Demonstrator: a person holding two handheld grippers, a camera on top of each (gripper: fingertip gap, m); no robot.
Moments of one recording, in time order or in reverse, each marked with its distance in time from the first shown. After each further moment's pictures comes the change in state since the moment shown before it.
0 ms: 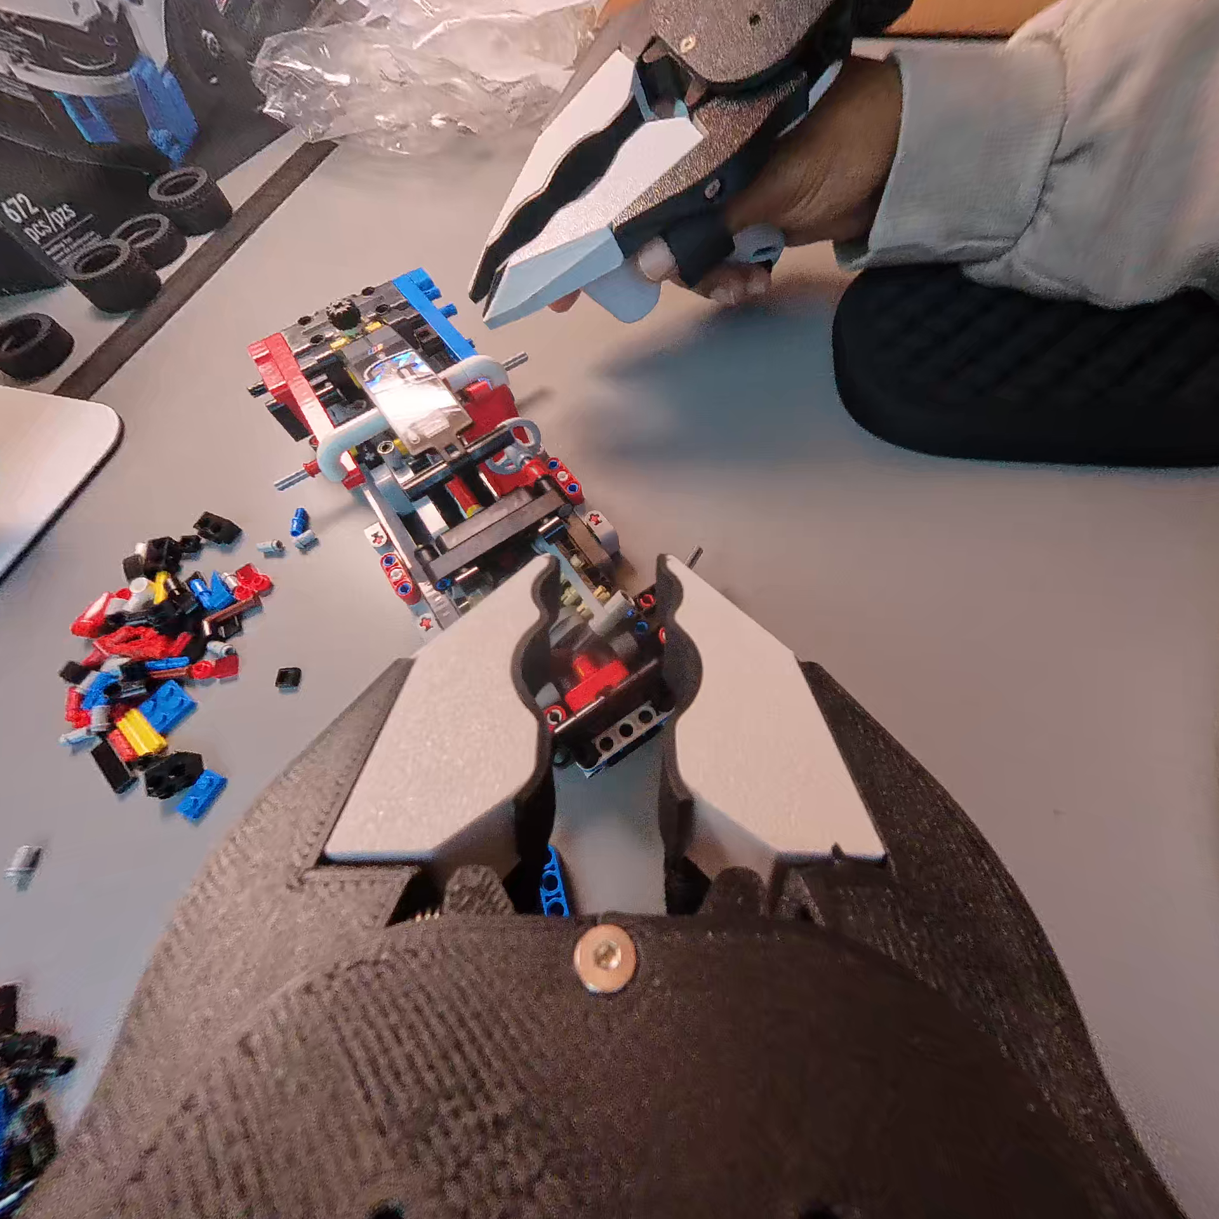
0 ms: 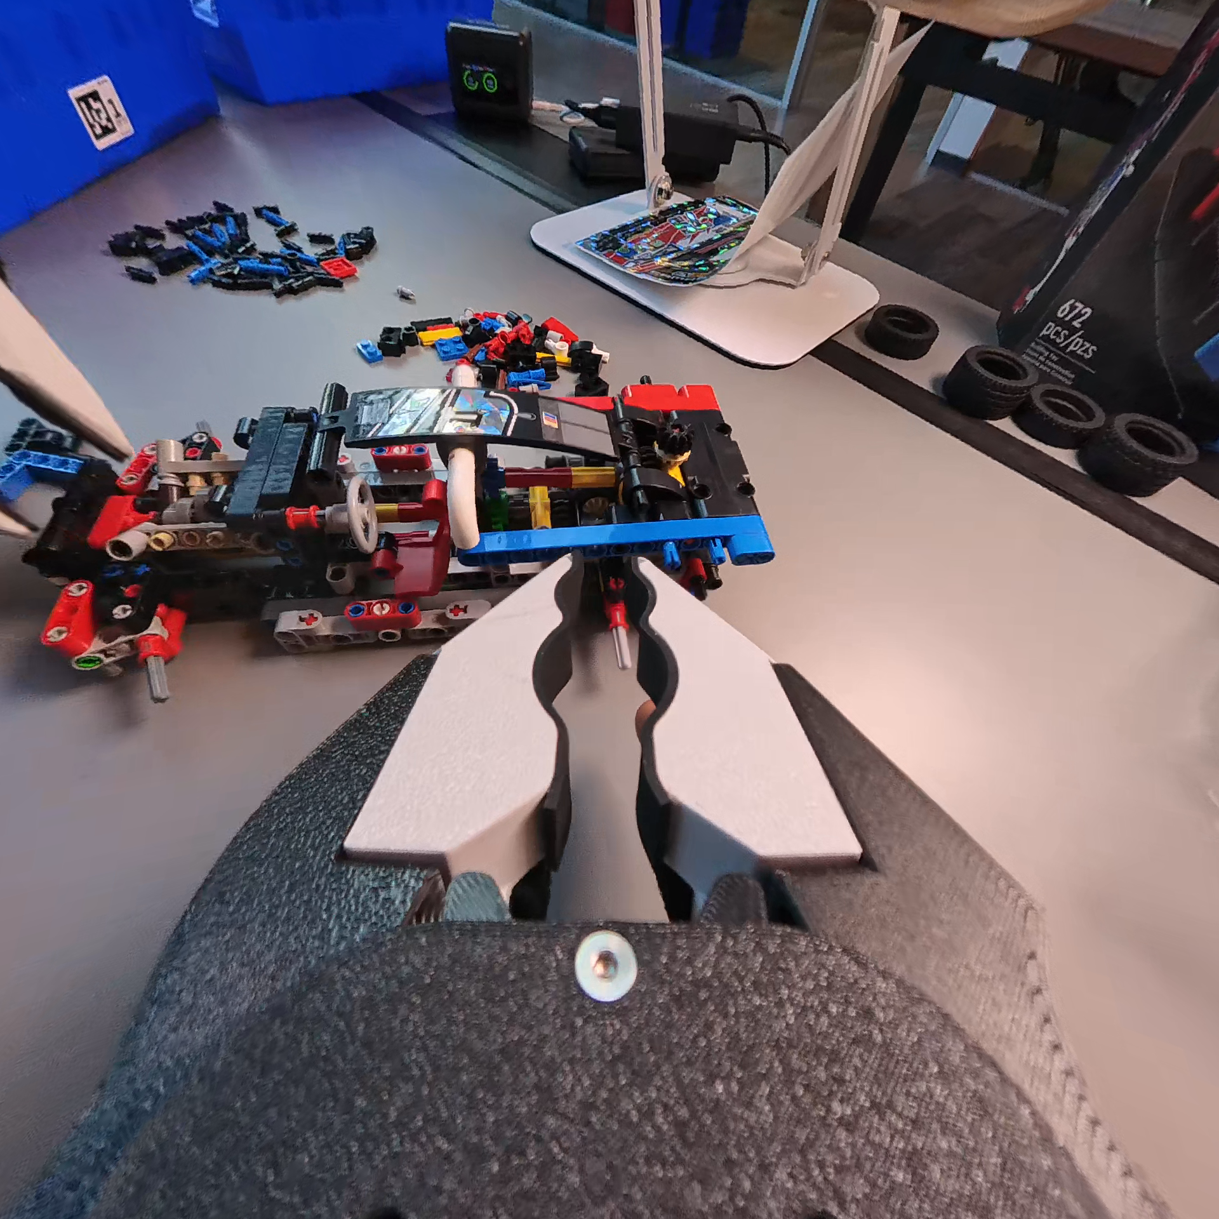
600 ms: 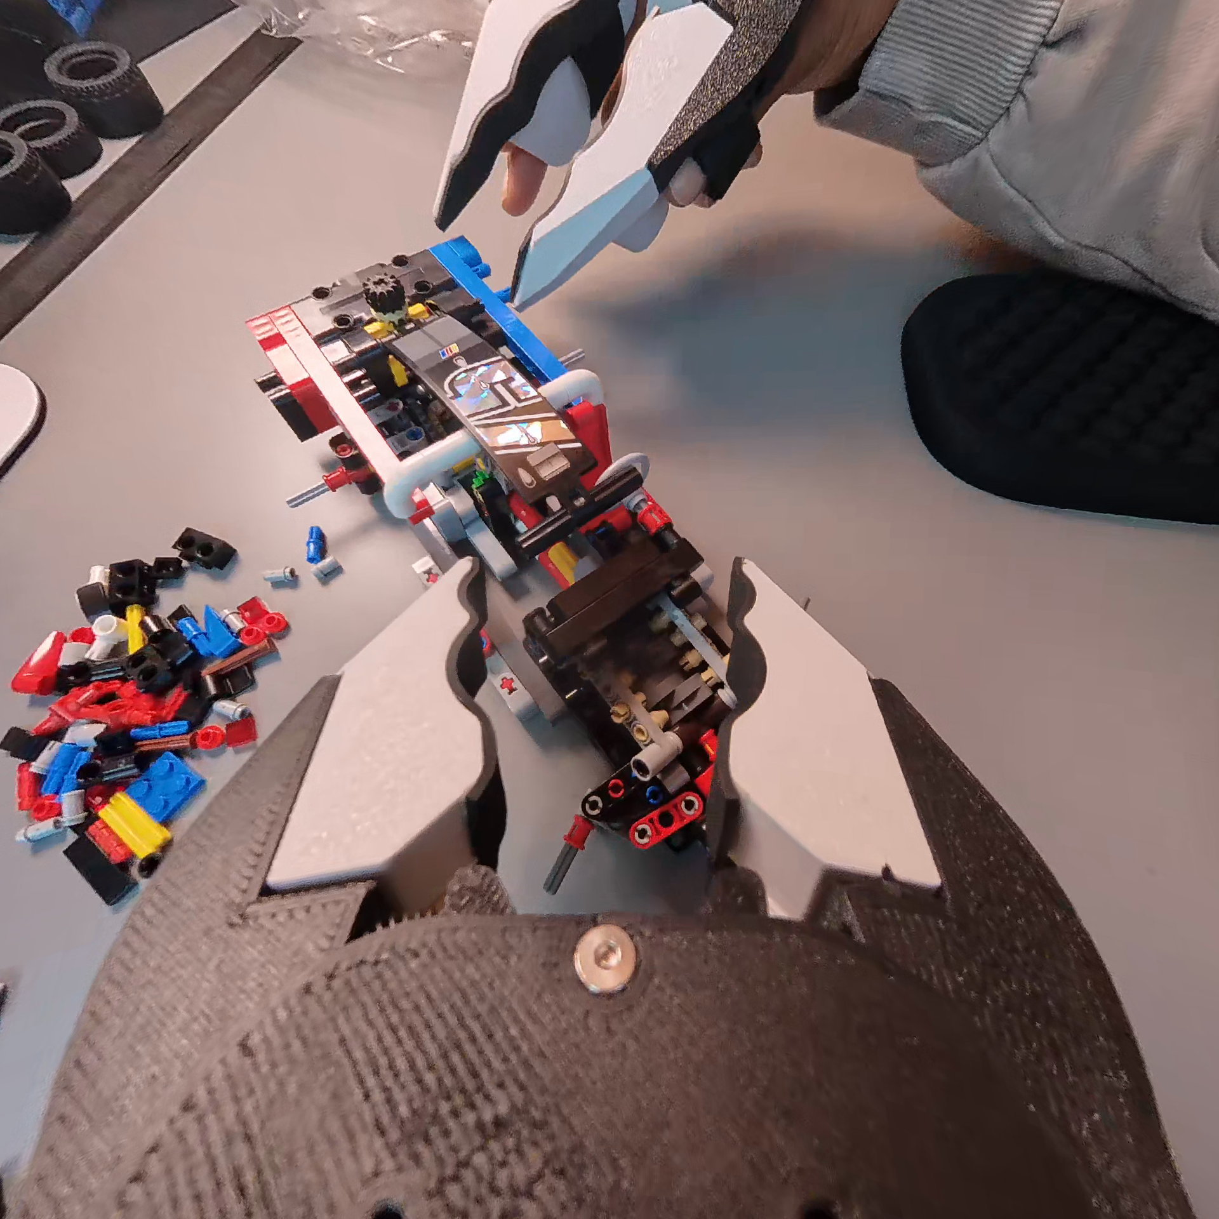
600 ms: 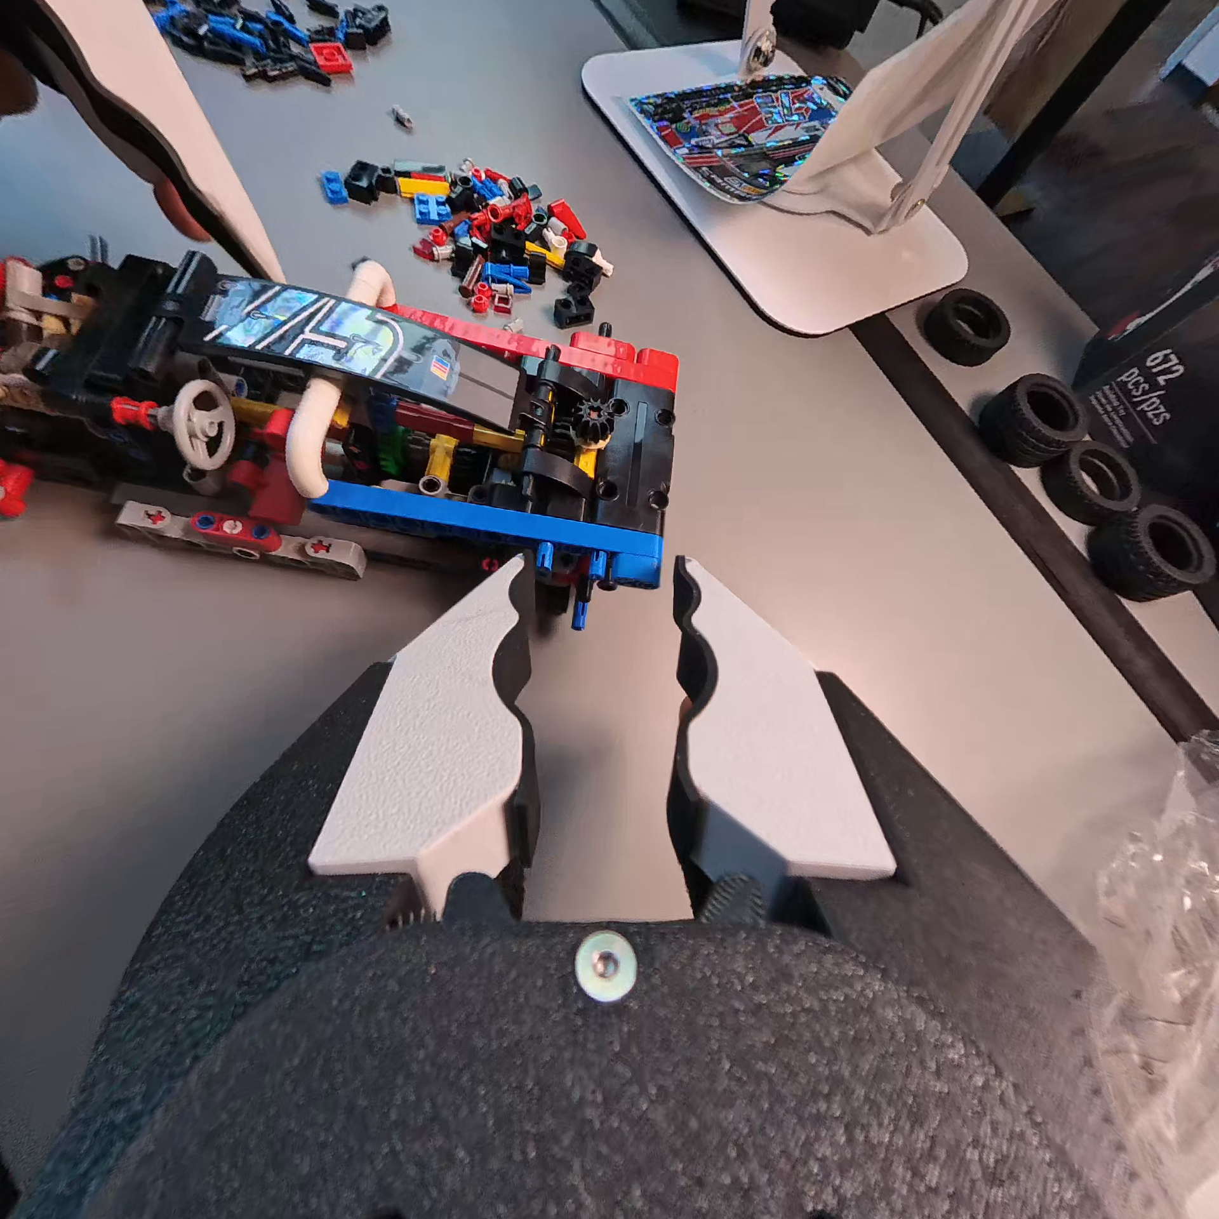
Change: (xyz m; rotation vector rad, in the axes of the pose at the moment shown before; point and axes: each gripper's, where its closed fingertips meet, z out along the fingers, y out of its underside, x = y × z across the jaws) left arm -0.041 -0.003 0.035 -0.065 0.116 -0.099; right arm 0.039 0.004 0.019 -0.199 -0.174 -0.213
